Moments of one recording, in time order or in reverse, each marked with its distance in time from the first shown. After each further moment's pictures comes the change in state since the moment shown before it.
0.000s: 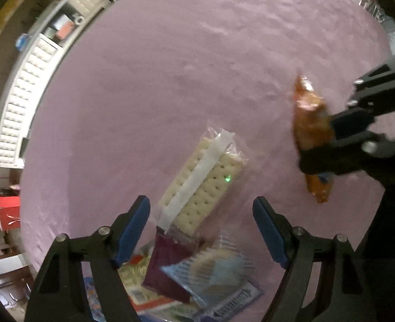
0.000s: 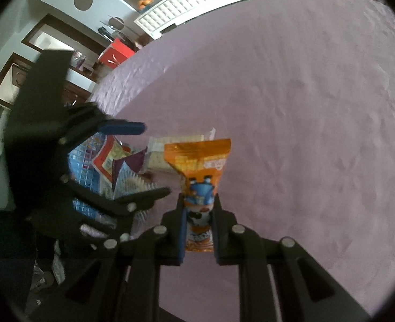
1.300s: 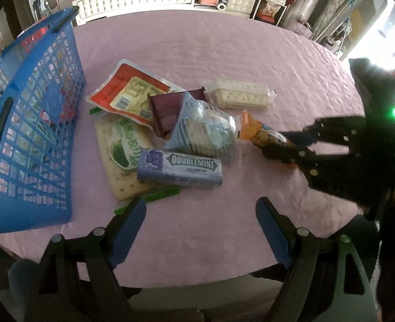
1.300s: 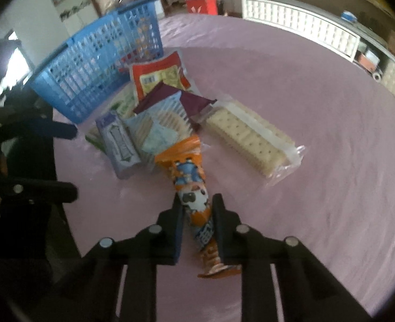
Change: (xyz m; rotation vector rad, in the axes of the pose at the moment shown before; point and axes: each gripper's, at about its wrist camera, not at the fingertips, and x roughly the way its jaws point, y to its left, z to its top) left arm -0.043 -0.048 -0.188 -0.915 -0.299 -0.087; right arm 0.054 0.064 -0.043 -0.699 0.044 -0.098
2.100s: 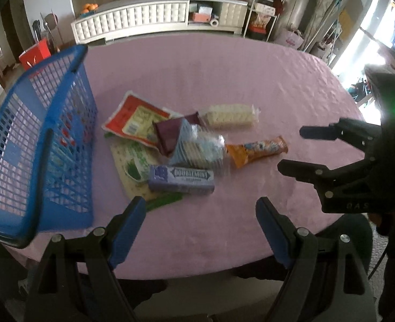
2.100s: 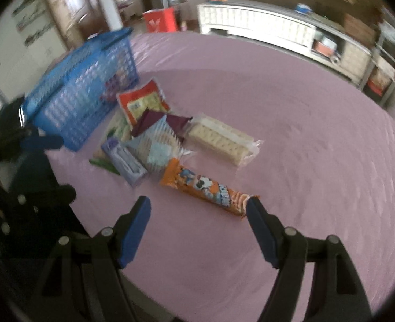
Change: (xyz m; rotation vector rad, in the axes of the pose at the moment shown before) left arm -0.042 -0.012 -0.006 0.064 -0.084 0.036; right arm -0.046 0.018 0.011 0.105 -0.012 -0.165
